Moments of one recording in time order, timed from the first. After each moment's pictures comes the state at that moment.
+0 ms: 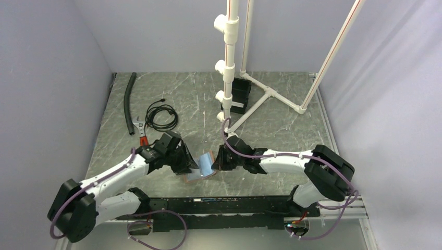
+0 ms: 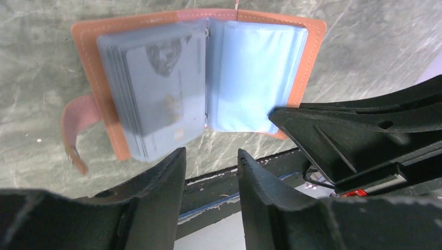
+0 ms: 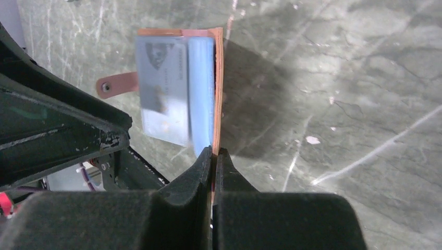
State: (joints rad) left arm -0.64 1.03 0.57 -0.52 0.21 -1.06; right arm 0.98 1.47 0.65 0.09 -0.09 0.91
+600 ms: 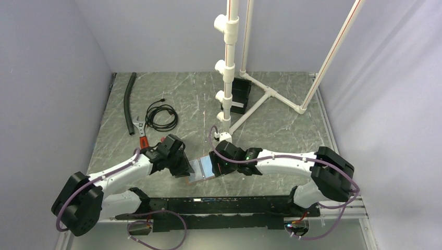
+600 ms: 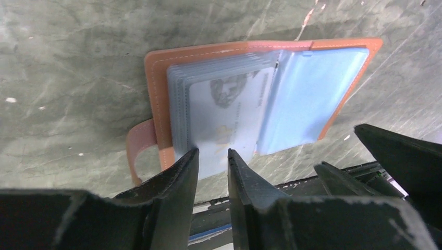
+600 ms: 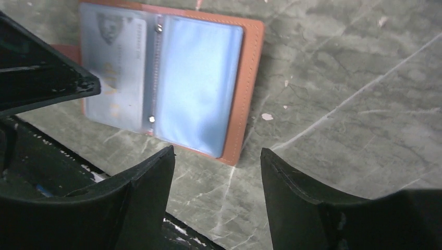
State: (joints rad) left arm -0.64 1.14 0.52 -0.46 0.14 -1.06; right arm 1.10 1.47 0.78 -0.25 0.17 0.67
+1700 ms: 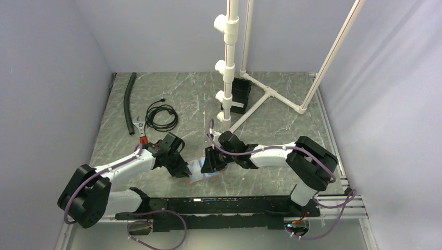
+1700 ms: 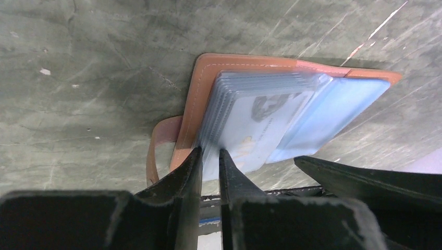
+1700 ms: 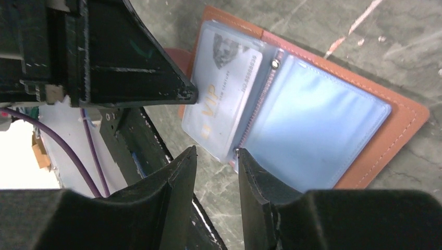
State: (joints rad) left arm -0.59 1.23 0.53 -0.56 0.15 -1.21; right arm 0.95 1.64 0.74 0.23 -0.40 0.65
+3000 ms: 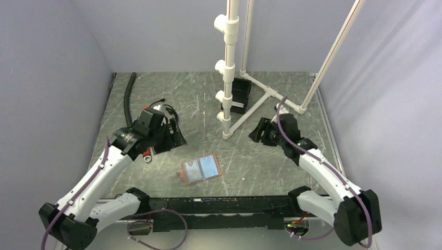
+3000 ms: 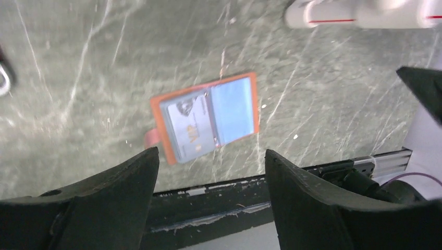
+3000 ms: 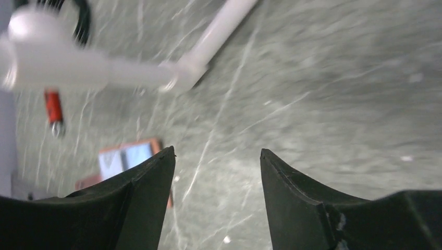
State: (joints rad) left arm -0.50 0.97 0.95 -0.92 0.02 -0.82; right arm 0.42 1.00 0.61 -0.22 -0.17 0.58
